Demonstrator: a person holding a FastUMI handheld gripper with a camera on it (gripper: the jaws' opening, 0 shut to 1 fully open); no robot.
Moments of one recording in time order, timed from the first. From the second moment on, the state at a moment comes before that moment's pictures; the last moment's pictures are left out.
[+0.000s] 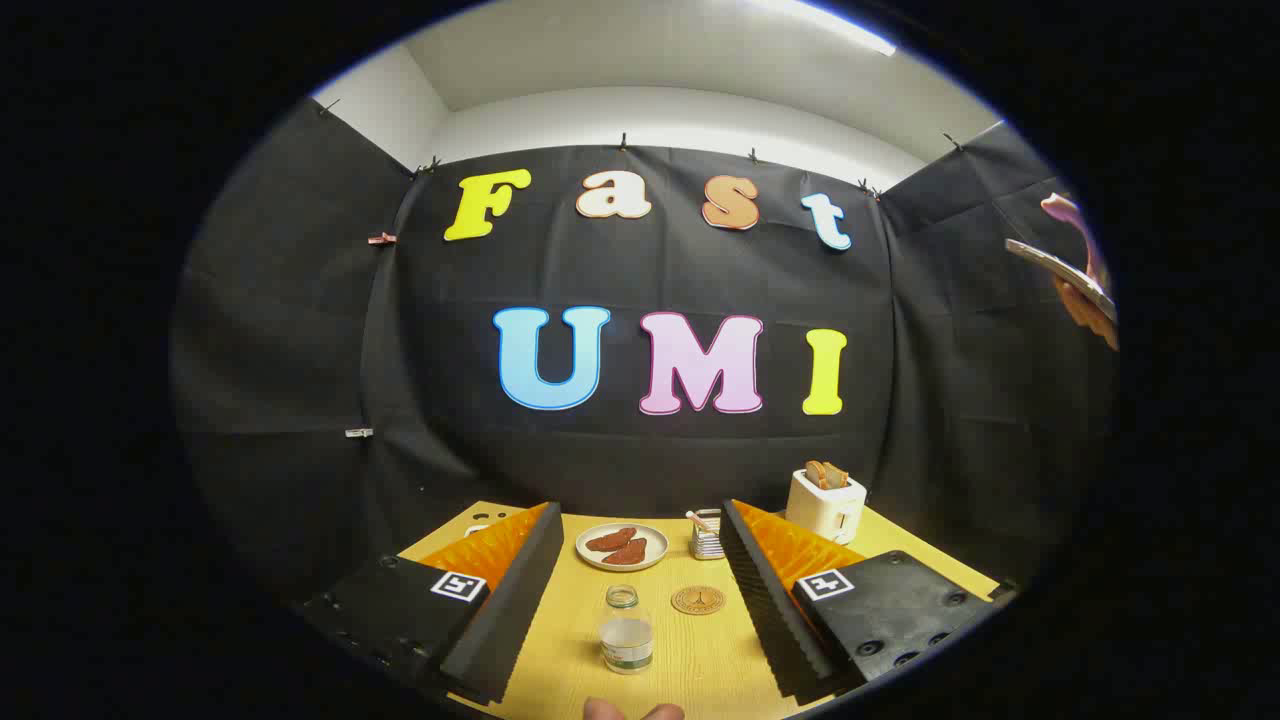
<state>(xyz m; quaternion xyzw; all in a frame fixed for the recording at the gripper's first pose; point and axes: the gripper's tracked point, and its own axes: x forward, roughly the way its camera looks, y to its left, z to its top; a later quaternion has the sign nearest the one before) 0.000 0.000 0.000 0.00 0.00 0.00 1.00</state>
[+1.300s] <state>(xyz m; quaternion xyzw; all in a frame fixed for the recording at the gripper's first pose) -0.001 0.007 -0.097 -0.01 0.02 0.00 1.00</state>
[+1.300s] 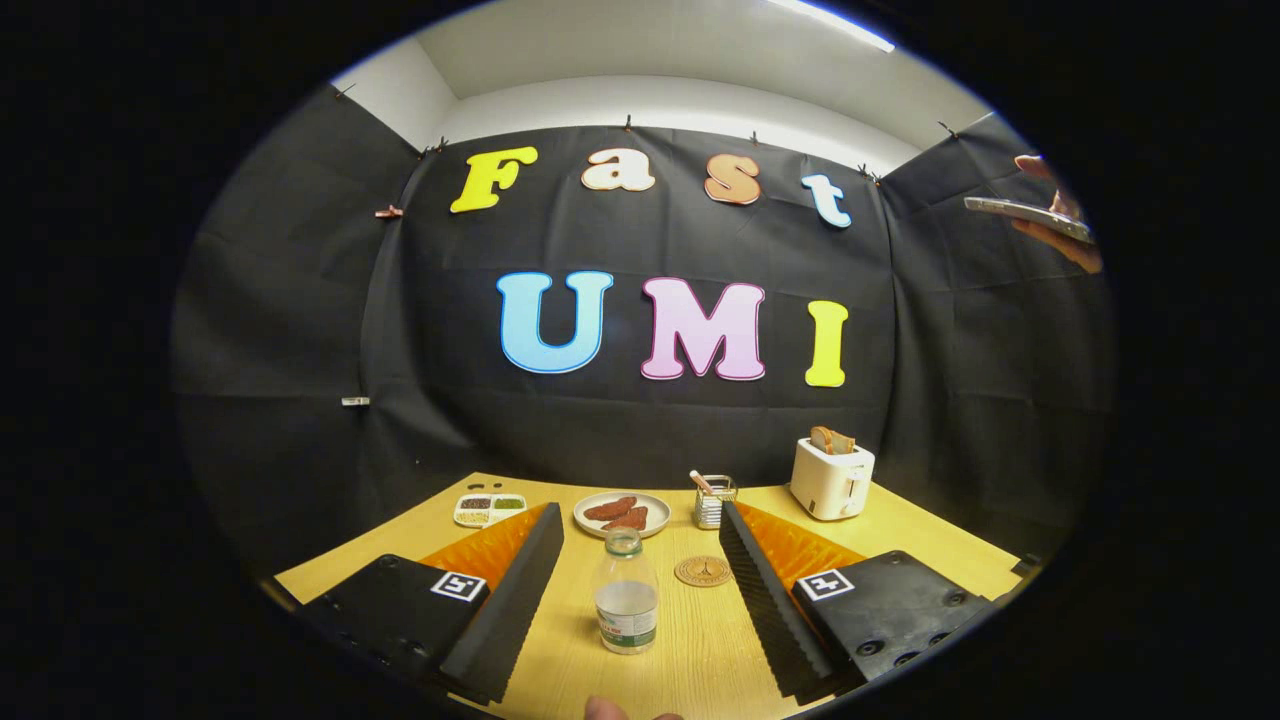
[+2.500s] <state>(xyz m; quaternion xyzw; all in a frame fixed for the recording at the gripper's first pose) 0.068 0.013 -0.279 0.02 0.06 -0.01 1.00</state>
